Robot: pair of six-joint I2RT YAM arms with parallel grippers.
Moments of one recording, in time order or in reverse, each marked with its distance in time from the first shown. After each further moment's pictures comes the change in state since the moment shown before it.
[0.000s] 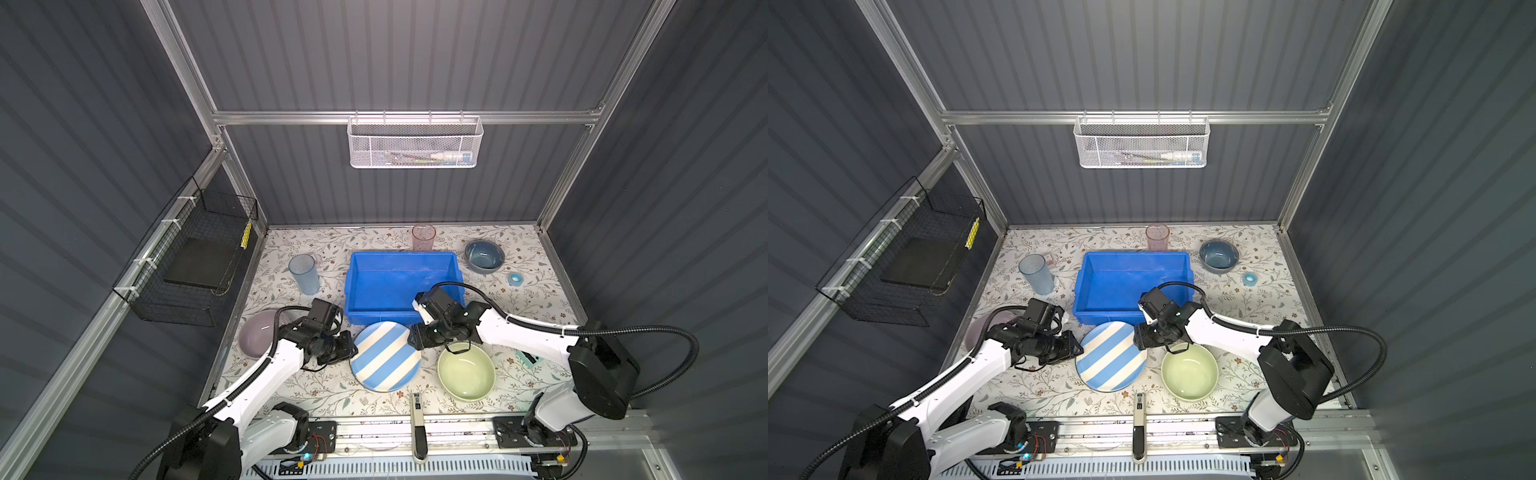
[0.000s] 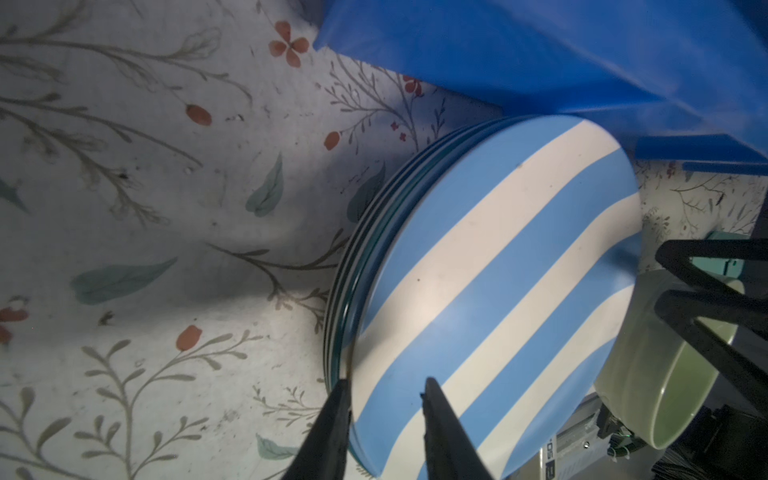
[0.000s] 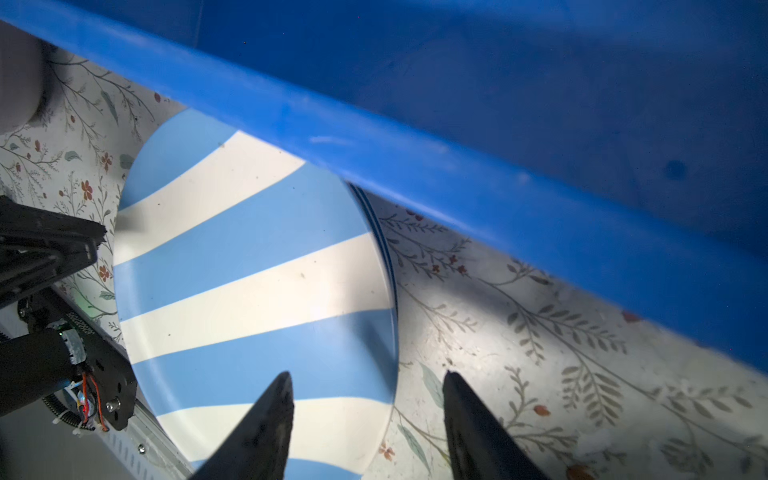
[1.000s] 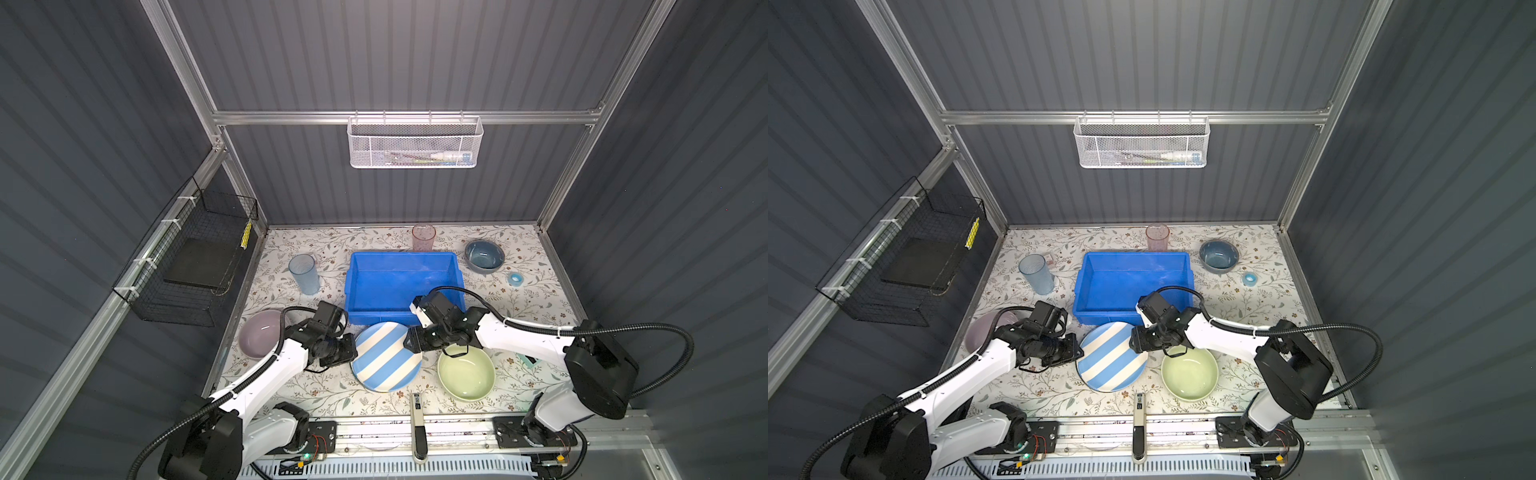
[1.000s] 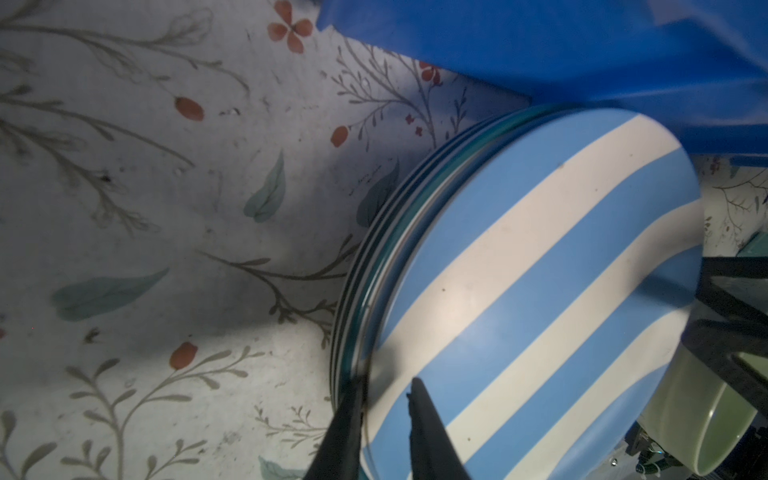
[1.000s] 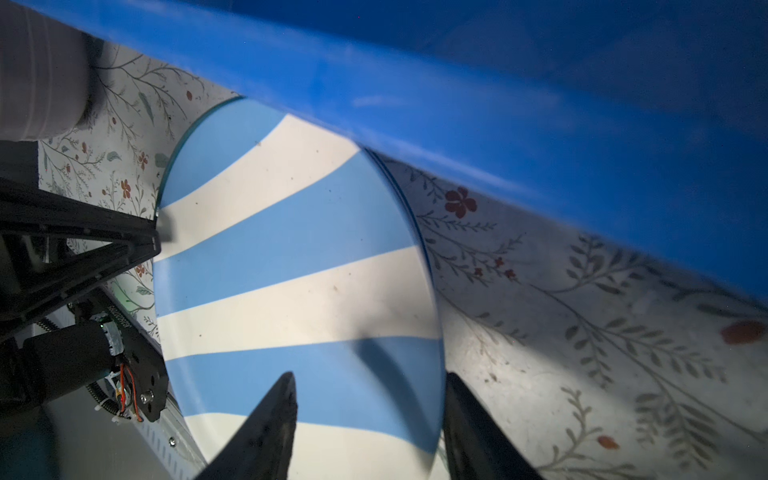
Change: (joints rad) left arm -0.032 0.029 -0.028 0.050 -0.034 -0.014; right arm 0.013 -0.006 -0.054 0.103 -0.062 0.049
